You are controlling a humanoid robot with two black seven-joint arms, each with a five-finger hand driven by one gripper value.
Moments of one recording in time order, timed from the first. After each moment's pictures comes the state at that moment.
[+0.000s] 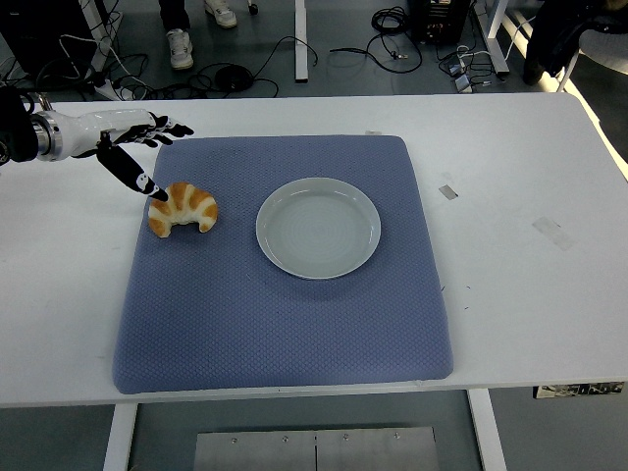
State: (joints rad) left arm -1.27 0.65 0.02 -0.98 0.85 -0.29 -0.07; right arm -0.07 0.00 -0.09 0.17 -0.14 -0.06 0.19
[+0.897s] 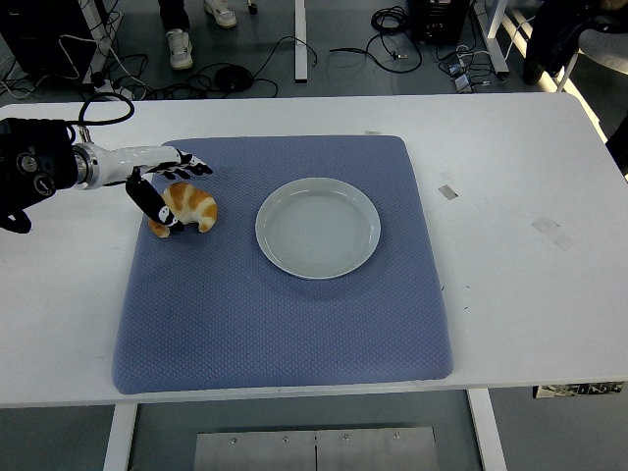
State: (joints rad) left arm -1.26 0.56 0.10 -0.96 0.92 -0.24 -0.05; right arm -0.07 0.00 -0.09 0.17 -0.14 -0.06 0.19
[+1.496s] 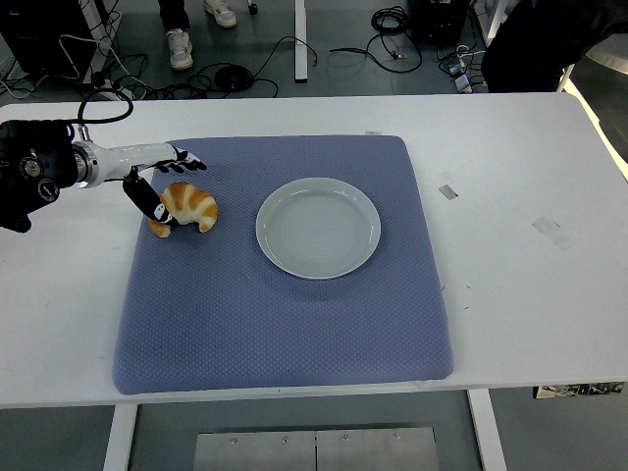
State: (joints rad) left arm -1.26 0.54 0.13 -0.96 0.98 -0.17 -0.05; right arm -0.07 0.00 -0.09 0.17 -0.14 -0.06 0.19
